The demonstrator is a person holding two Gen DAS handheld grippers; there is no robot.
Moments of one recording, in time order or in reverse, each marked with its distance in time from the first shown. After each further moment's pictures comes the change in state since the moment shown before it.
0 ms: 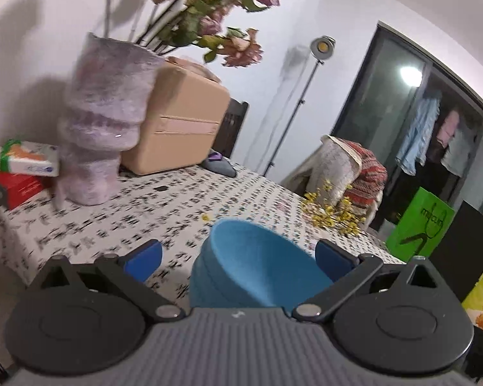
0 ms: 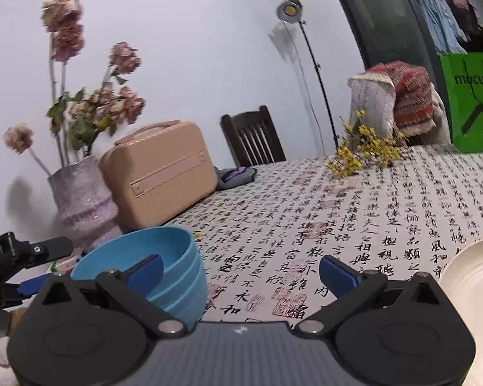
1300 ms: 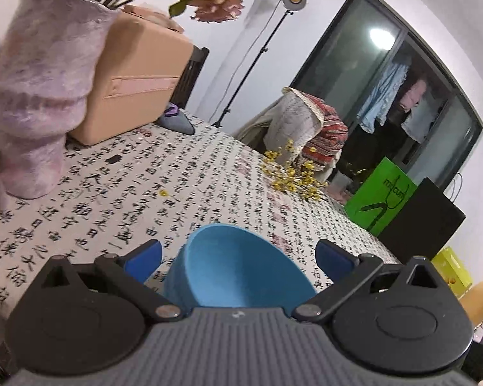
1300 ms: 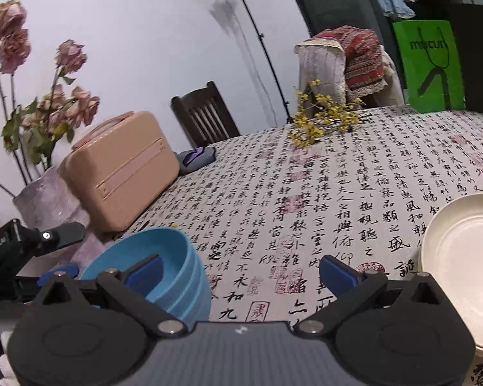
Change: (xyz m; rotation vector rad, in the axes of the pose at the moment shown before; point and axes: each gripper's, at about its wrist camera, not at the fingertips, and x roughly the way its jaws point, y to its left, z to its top) left arm 0.048 0.023 0.048 -0.019 0.232 -0.178; right arm -0.004 0.034 0.017 0.147 0.102 -0.167
